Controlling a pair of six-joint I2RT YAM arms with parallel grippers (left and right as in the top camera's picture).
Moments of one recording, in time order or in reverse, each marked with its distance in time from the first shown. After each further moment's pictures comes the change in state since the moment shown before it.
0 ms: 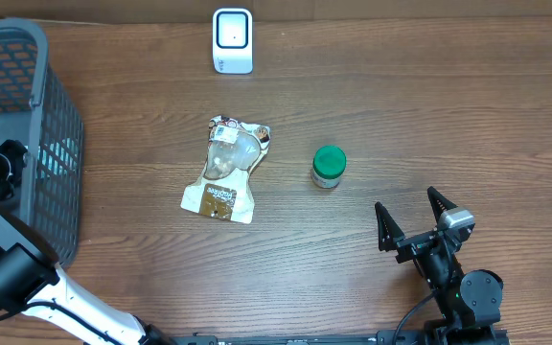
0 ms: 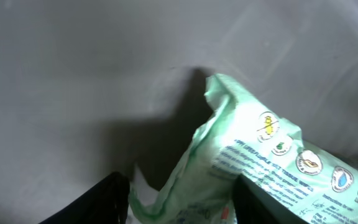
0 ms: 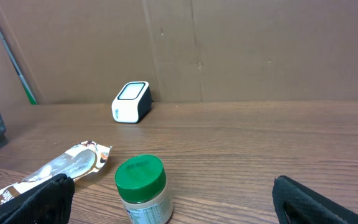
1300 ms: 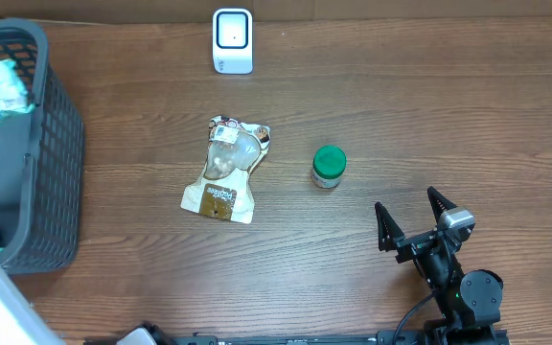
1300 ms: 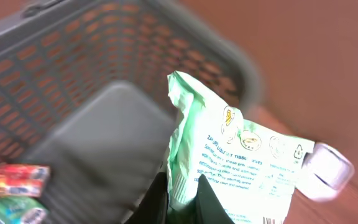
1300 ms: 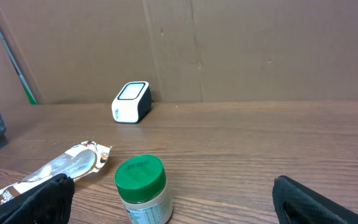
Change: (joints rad) left arm -0.159 -0.755 0.233 -0.379 -0.068 -0.251; right arm 0.000 0.000 0.000 0.000 0.000 0.000
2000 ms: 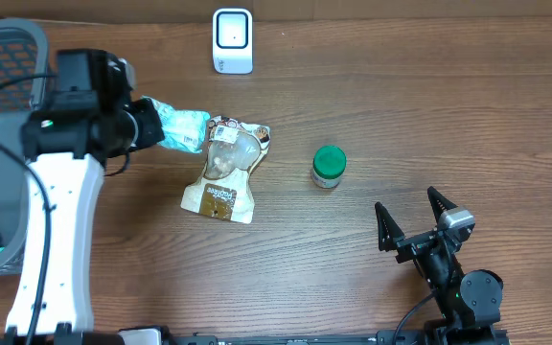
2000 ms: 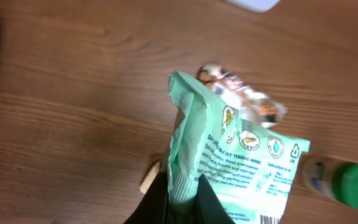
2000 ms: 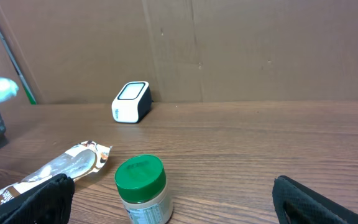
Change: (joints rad) left arm -0.540 0.148 -0.370 0.092 0.005 0.013; right arm 0.000 0.000 0.000 0.000 -0.001 0.000
